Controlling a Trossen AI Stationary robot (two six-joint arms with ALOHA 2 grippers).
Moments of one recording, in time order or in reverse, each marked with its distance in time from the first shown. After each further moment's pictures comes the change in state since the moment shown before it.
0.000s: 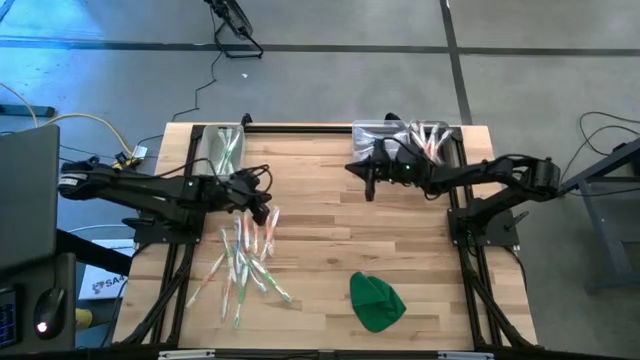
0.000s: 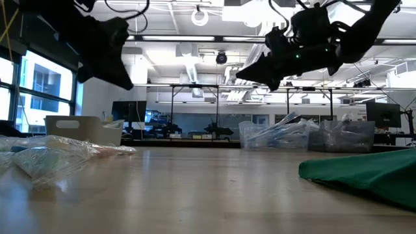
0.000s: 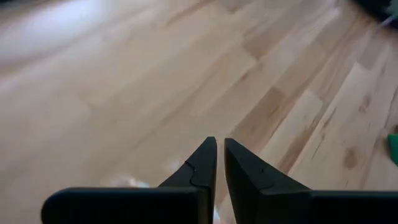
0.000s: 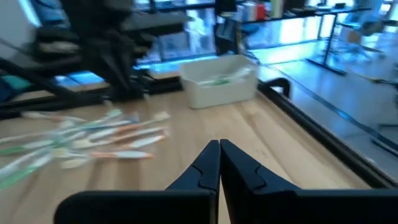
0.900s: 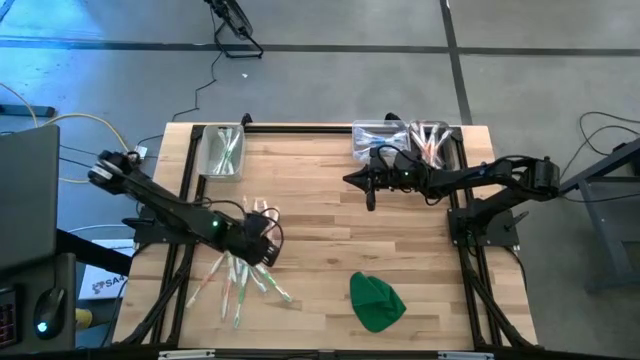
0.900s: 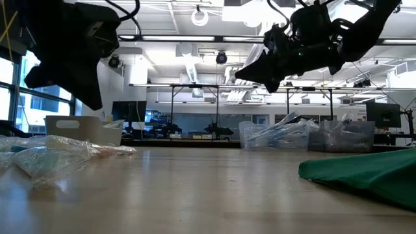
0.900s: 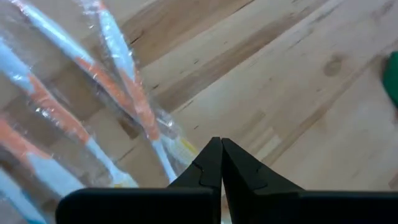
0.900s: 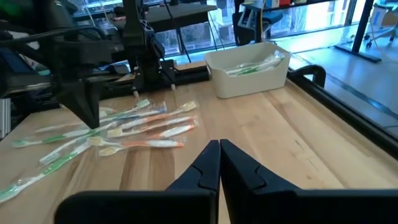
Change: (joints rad) left arm -0.402 0.382 0.176 -0.164 0.006 -0.649; right arm 0.062 0.000 -0.003 -0.029 -0.030 0.046
